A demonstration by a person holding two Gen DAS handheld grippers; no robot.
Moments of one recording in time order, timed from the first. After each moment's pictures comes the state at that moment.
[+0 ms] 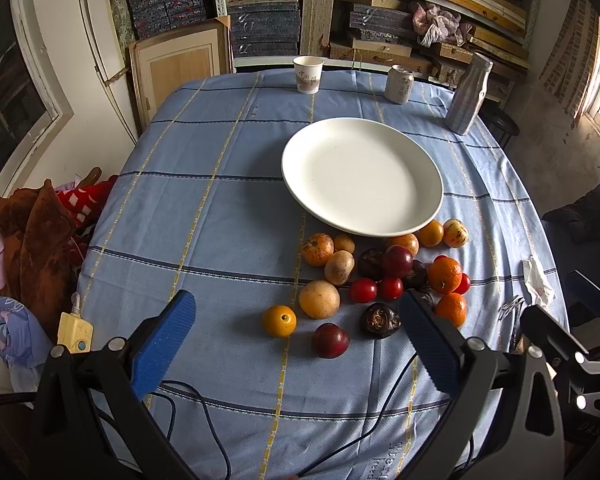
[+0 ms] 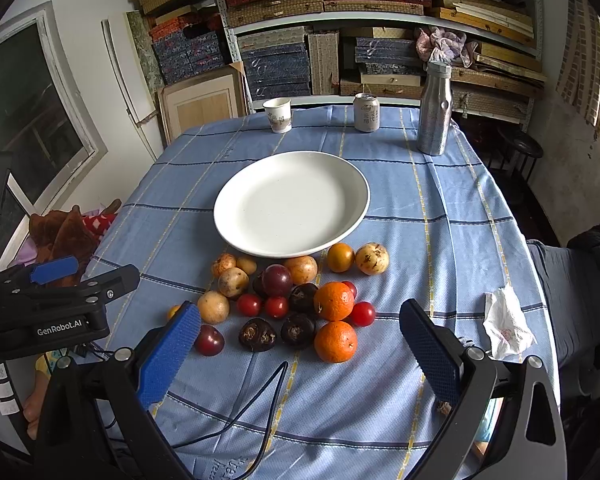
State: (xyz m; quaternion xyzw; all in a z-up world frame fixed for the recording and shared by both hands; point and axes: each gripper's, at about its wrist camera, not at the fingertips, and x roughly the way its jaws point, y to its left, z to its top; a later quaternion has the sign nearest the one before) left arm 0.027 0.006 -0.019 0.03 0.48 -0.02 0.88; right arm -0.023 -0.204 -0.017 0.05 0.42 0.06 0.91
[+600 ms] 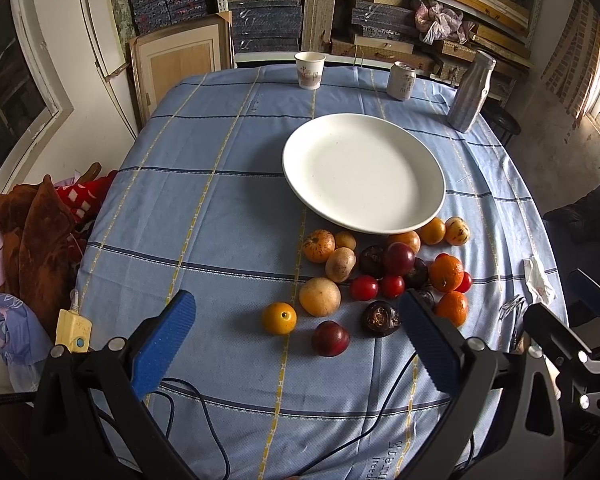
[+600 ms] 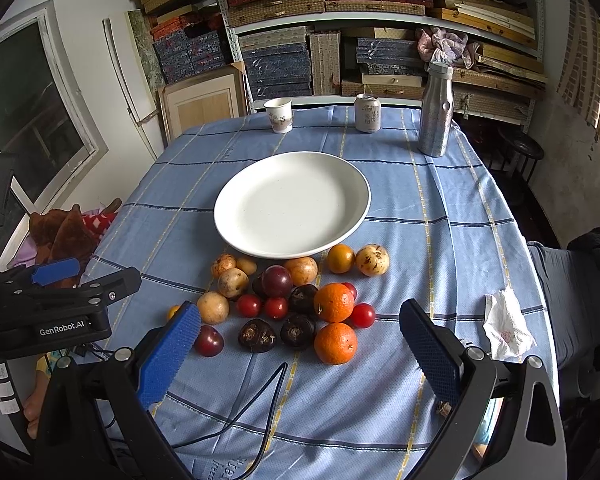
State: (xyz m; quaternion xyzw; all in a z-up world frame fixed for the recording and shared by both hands) left arm 0.029 0.005 -0.024 0.03 0.48 -0.02 0.87; right arm -0.016 -0.200 -0.021 0.05 0.42 0.06 0.90
